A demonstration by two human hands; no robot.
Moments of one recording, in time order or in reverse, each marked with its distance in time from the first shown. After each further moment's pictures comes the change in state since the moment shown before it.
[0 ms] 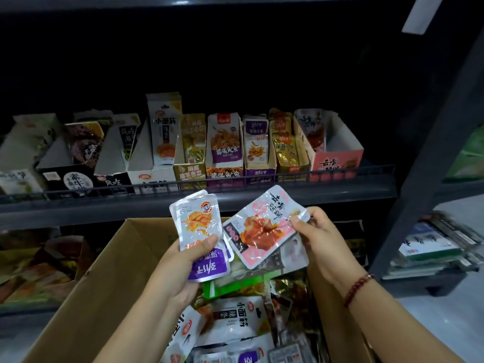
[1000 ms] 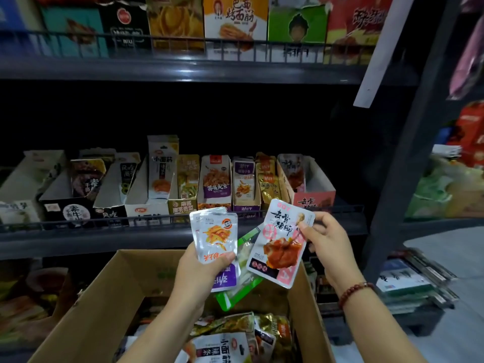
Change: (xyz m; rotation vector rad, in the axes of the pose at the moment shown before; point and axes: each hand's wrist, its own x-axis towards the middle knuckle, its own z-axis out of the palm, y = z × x) left_hand -0.010 0.004 0.053 0.385 0.046 0.246; right_hand -0.005 -0.061 -0.034 -0.093 0.144 -0.227
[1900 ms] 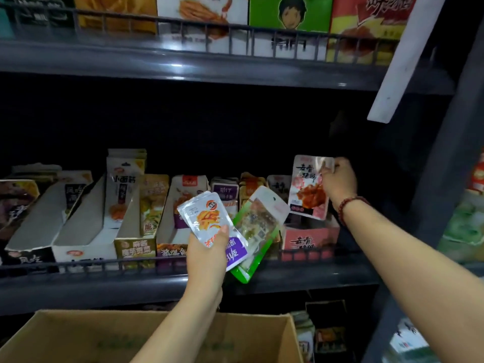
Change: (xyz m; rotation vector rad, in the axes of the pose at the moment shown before) left_hand 0.130 0.018 0.106 -0.262 0.147 0.129; right_hand 0.271 -0.024 -0.029 -0.406 0.349 -0.203
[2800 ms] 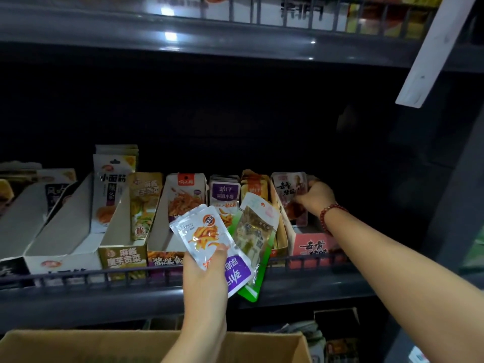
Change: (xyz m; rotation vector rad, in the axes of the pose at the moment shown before) left_hand 0.001 -0.021 -0.004 -0.097 0.057 -0.065; right_hand 0.001 0.036 0.063 -0.327 -0.283 0.055
